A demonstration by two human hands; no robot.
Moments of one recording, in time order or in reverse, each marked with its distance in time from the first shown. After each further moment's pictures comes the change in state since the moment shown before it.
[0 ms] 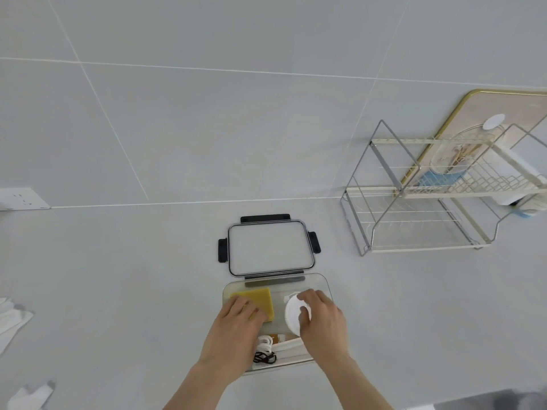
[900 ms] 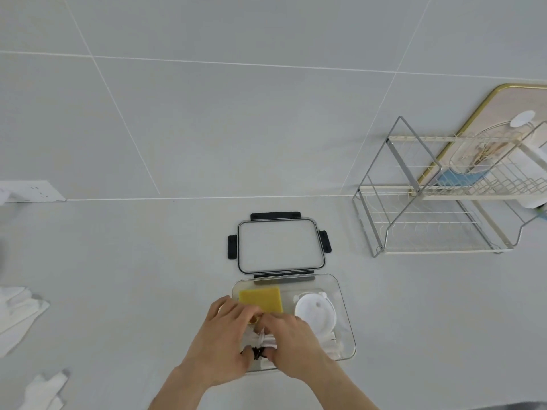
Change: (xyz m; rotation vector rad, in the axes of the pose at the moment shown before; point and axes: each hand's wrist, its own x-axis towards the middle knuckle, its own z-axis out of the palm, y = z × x) left_hand -0.030 -0.026 -0.017 -0.254 -0.017 -0.104; right_hand -0.008 -0.047 0.034 -0.020 -0.487 -0.373
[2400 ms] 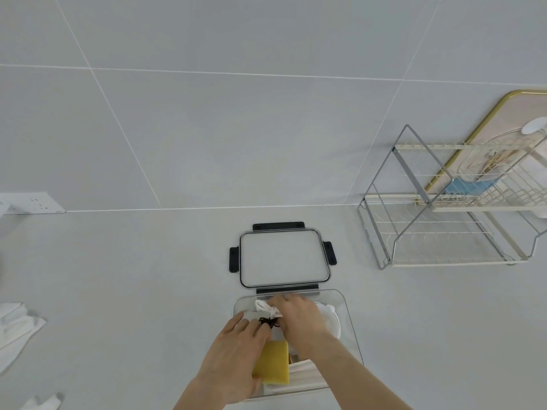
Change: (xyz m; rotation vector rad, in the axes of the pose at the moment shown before) left_hand 0.026 0.004 0.010 0.248 -0.184 0.047; right_hand 0.054 0.030 -0.024 -0.180 0.088 0.017
